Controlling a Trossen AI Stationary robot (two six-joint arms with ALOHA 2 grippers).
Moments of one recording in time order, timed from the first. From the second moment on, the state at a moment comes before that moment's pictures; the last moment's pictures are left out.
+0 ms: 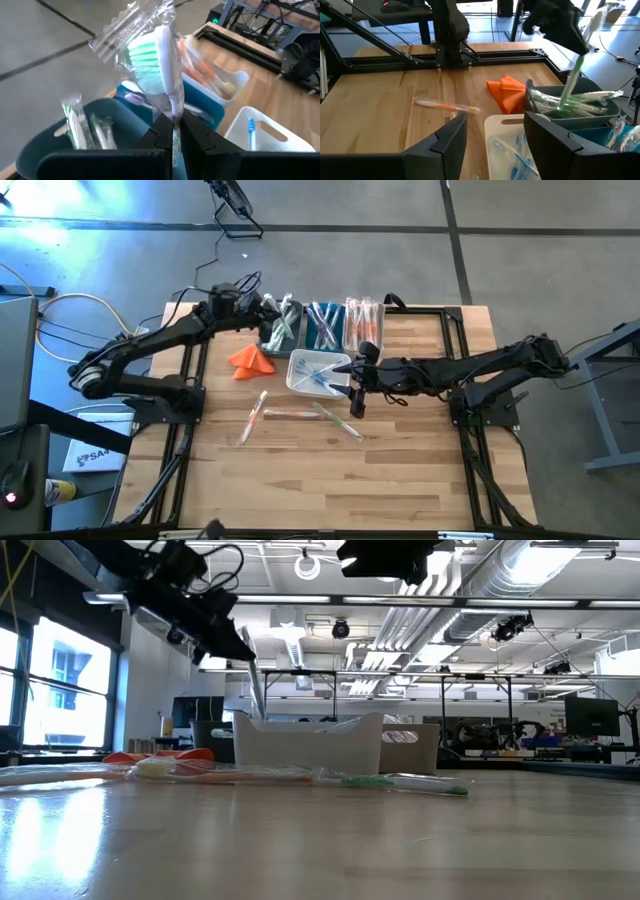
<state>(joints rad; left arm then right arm) 0.73 1.13 0.75 0.03 0.21 -0.11 0.13 1.37 1.01 0.01 0.31 0.08</state>
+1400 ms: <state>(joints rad) 0.82 1.41 0.75 0.13 0.09 -0.21 0.12 1.40 1.01 -0.01 0.32 0.08</state>
